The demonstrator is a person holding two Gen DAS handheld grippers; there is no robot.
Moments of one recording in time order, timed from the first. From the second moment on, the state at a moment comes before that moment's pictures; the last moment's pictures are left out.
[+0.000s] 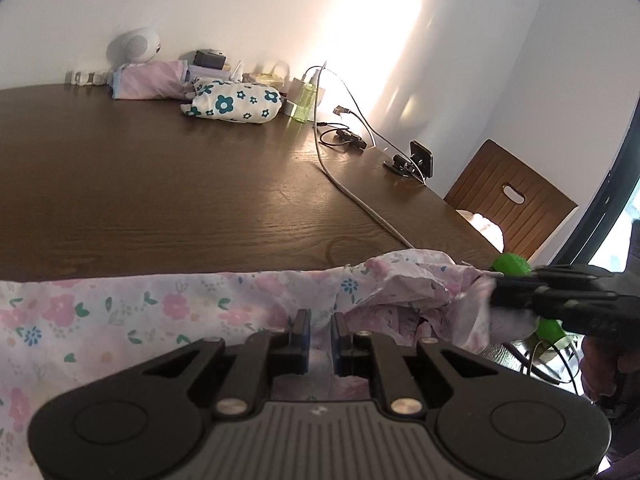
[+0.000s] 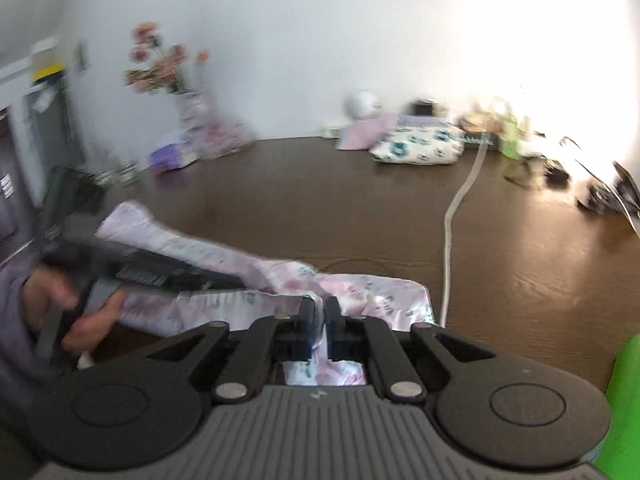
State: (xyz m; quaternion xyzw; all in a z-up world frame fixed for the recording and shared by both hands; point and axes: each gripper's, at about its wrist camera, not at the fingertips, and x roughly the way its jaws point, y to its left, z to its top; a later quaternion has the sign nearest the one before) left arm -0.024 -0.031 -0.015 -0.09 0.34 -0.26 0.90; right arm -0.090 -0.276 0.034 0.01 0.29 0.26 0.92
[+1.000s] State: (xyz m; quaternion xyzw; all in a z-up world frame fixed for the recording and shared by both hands) left arm -0.069 -0.114 0.012 0.21 0.19 -0.43 0.85; right arm -0.136 -0.254 0.027 -0.15 0.29 0.35 0.88
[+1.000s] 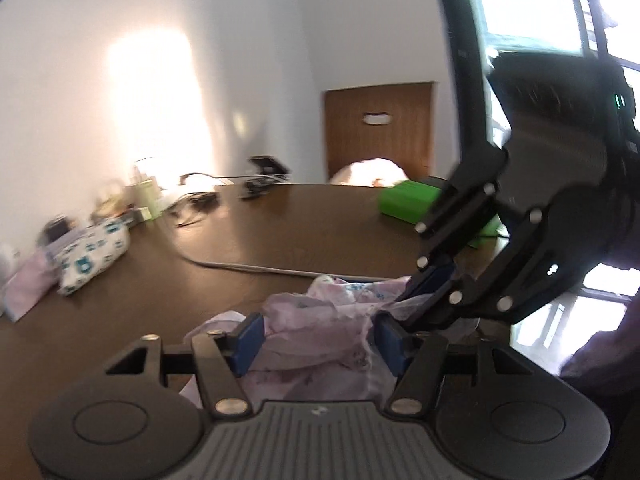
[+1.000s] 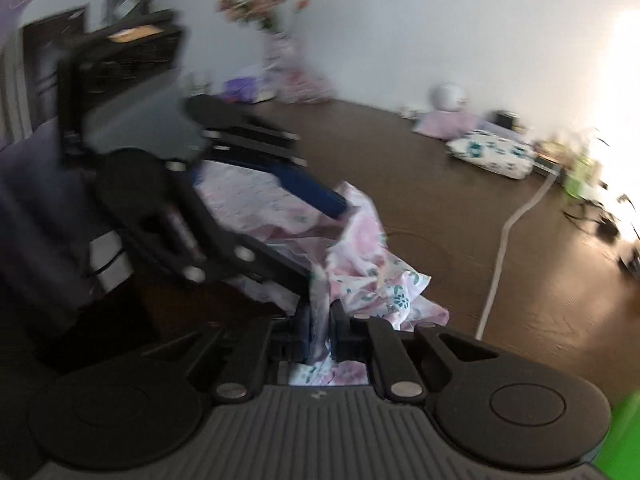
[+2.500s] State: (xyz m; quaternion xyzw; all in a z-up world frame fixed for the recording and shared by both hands) left arm -0.086 -0.095 -0.013 0.01 0.25 -0.31 0.92; right arm -0.099 -0.304 -0.018 0.46 0.38 0.19 0.78
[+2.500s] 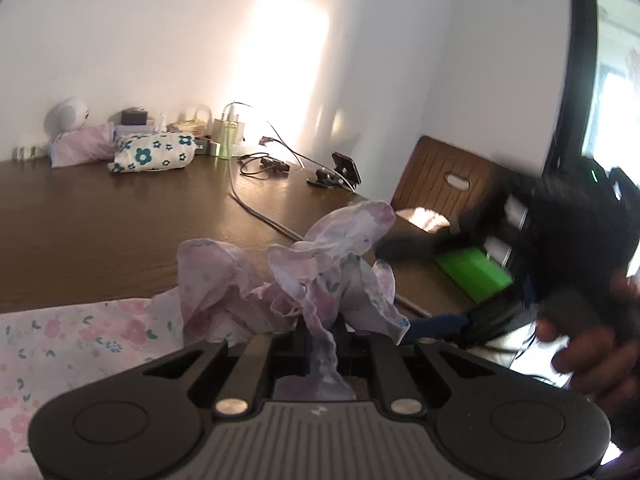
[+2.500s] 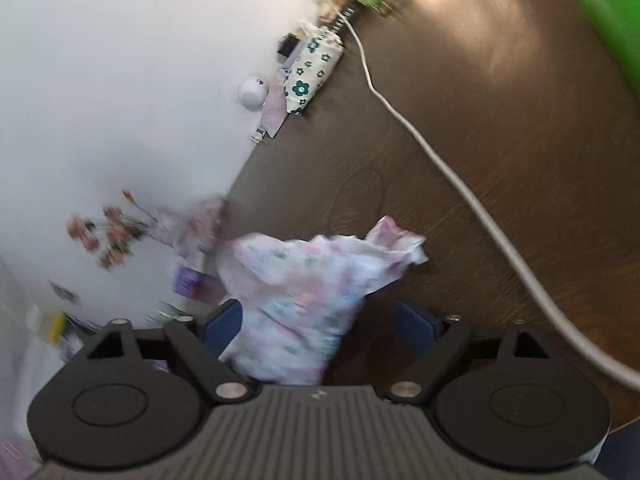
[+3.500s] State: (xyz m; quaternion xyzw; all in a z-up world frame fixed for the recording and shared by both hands) left arm -0.153 0.130 0.017 -0.20 0.19 -0.10 0.96; right arm -0.068 -0.057 0.058 -0.10 0.28 0.27 0.92
